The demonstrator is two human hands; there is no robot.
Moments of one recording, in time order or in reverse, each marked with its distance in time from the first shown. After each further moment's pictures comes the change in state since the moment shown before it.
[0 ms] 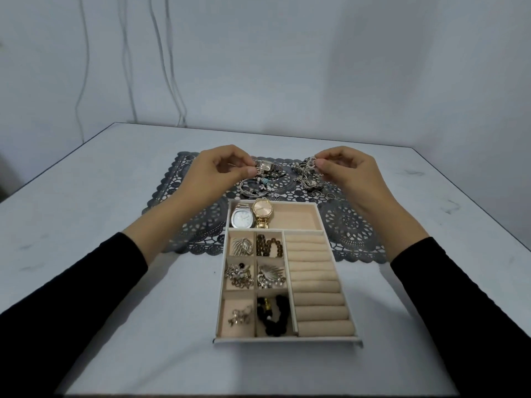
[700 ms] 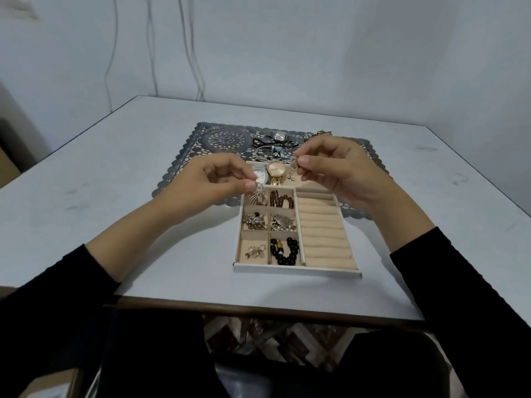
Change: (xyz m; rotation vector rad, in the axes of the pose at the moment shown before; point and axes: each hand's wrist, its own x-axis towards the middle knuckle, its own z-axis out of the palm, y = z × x) left_hand -0.105 0.026 -0.018 -0.138 -0.194 -0.037; right_hand -0.072 -0.024 0.035 0.237 -0.503 0.063
